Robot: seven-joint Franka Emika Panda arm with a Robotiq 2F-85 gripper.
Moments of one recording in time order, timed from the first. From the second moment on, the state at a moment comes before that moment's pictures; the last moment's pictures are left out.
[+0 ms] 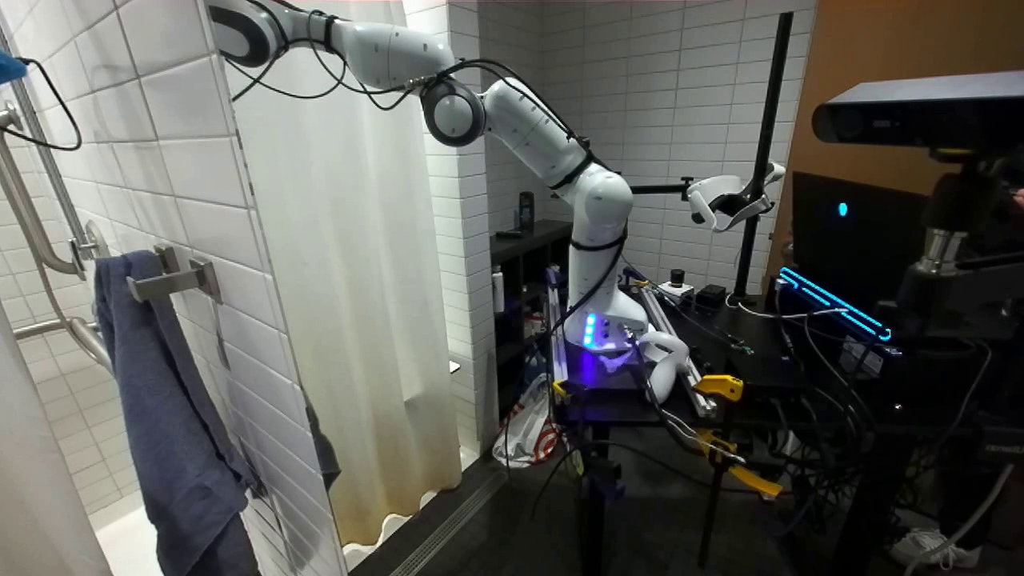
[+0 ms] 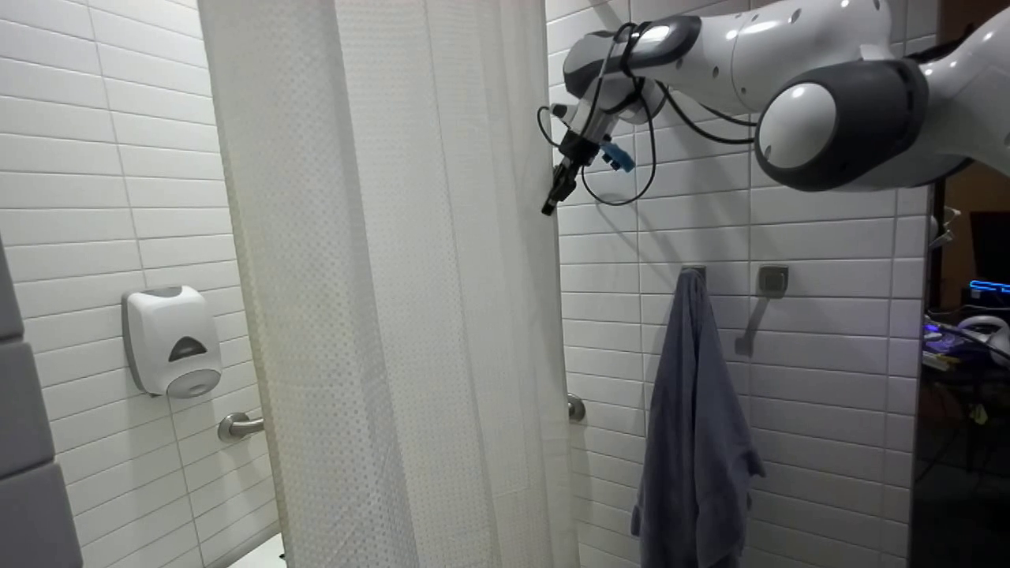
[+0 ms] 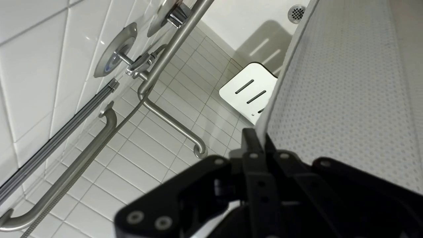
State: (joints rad) arm -0.14 0.78 0.00 -0.59 0.37 1.86 -1.41
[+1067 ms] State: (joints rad) arm -0.17 0.76 0.07 -0.53 0.42 1.46 -1.55
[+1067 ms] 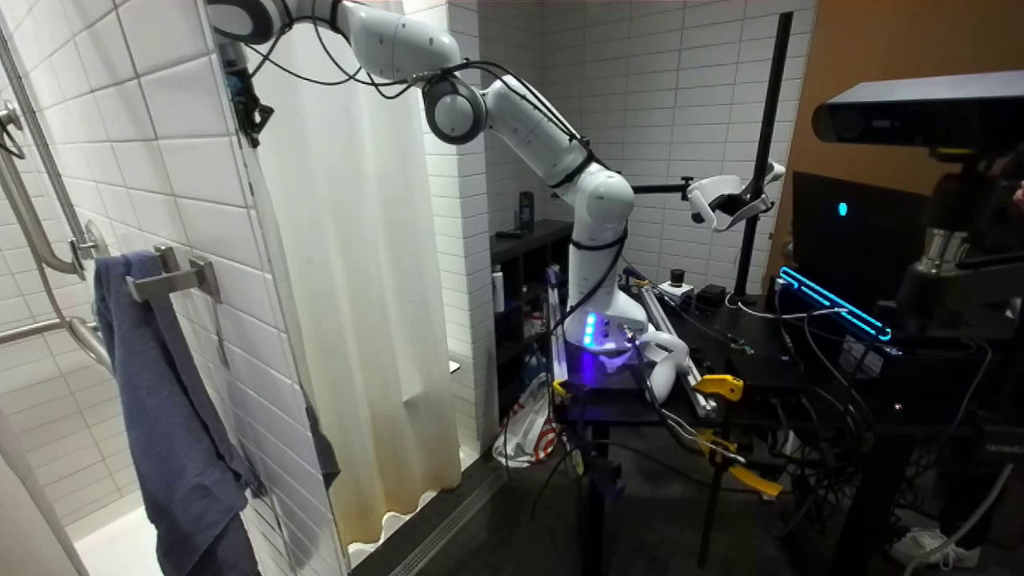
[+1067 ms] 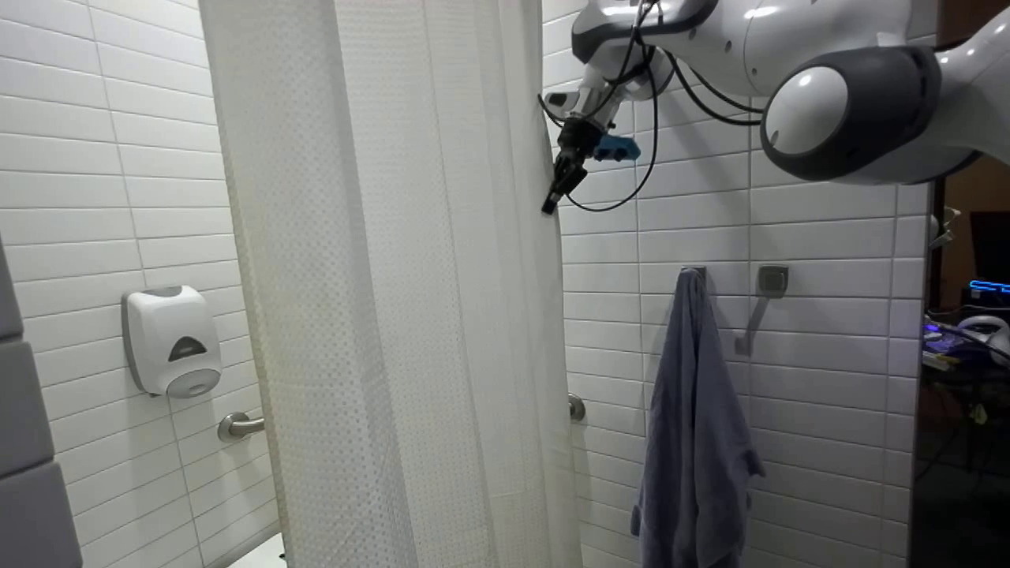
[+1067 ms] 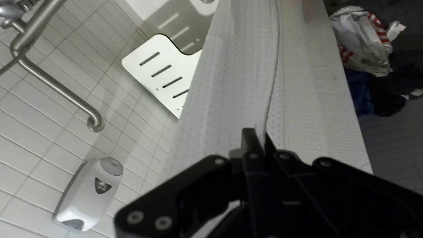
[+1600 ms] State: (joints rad) arm -0.18 0.78 0.13 -0.52 0.49 1.38 -1.62
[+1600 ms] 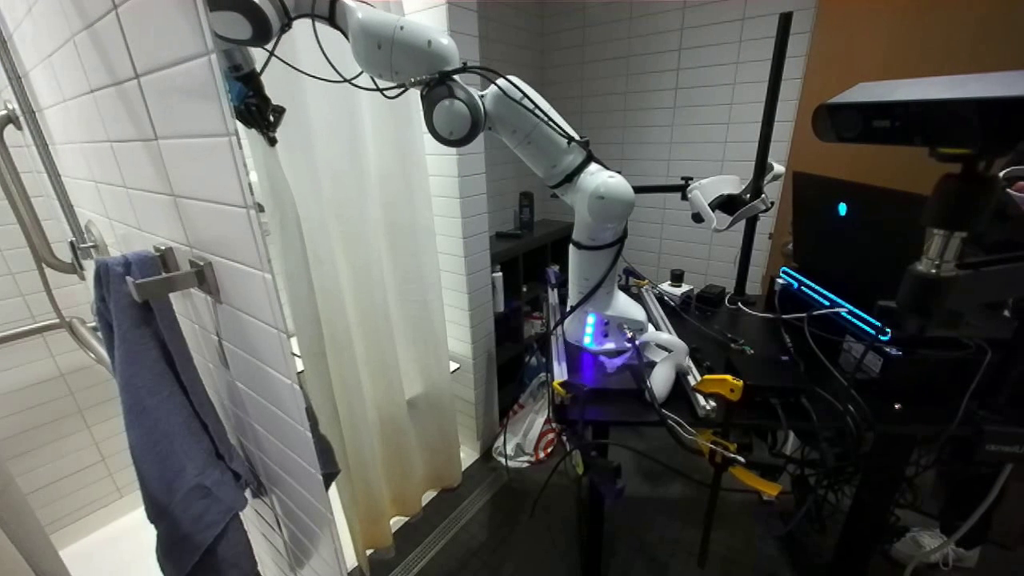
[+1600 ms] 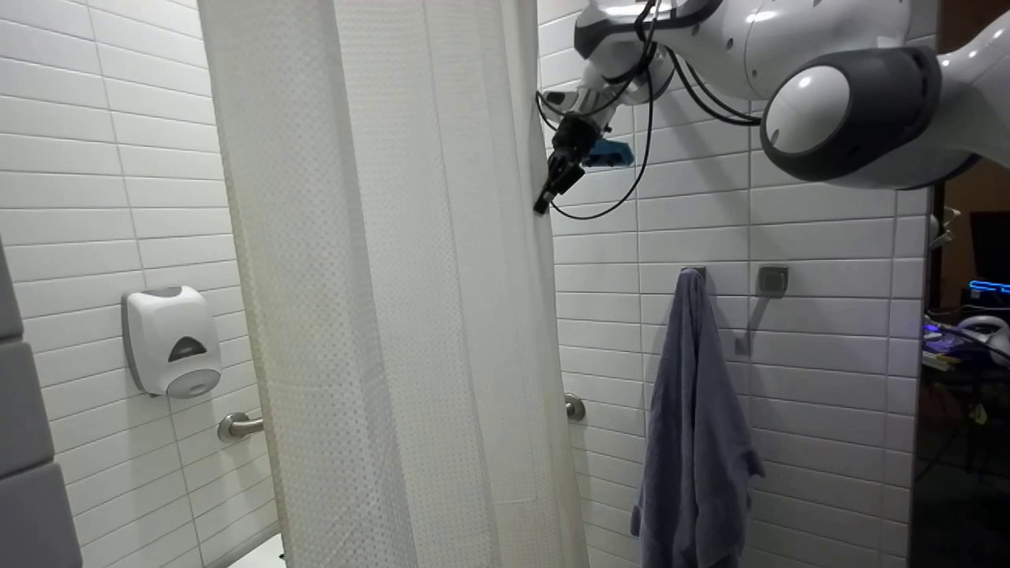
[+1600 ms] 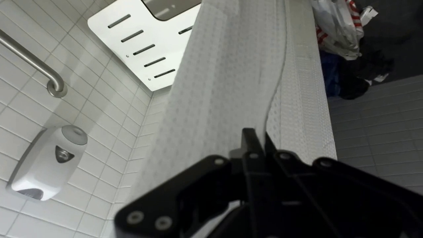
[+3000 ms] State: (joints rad) arm -0.16 0.81 0.26 -0.51 0.52 1.23 -1.64
